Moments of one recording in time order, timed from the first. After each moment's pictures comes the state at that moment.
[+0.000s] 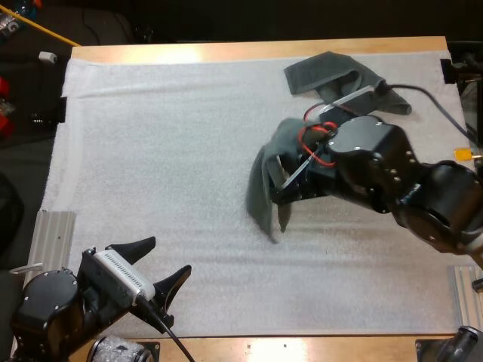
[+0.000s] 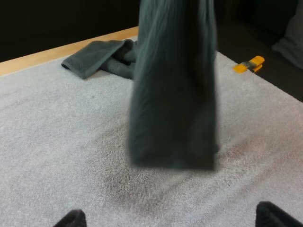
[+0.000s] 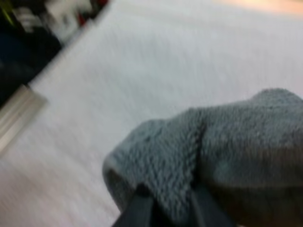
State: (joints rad) left arm -0.27 0.35 -0.85 1.10 0.44 -1.72; right arm 0.84 1.30 -1.56 1.08 0.05 -1.54
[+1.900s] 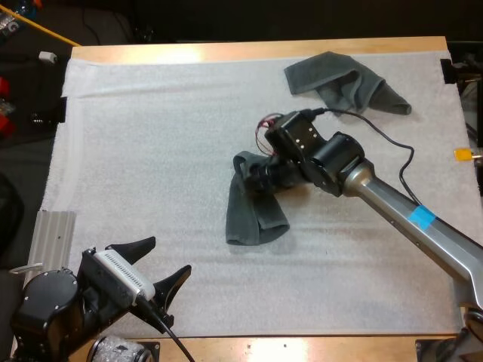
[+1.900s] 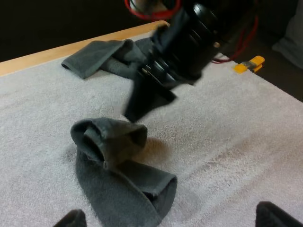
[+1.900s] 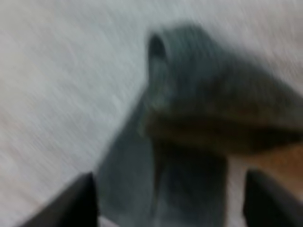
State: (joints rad) left arm -0.27 0.35 -0.85 1.10 0.44 -1.72; right arm 0.74 1.68 -1.43 0.93 -0.06 -1.53
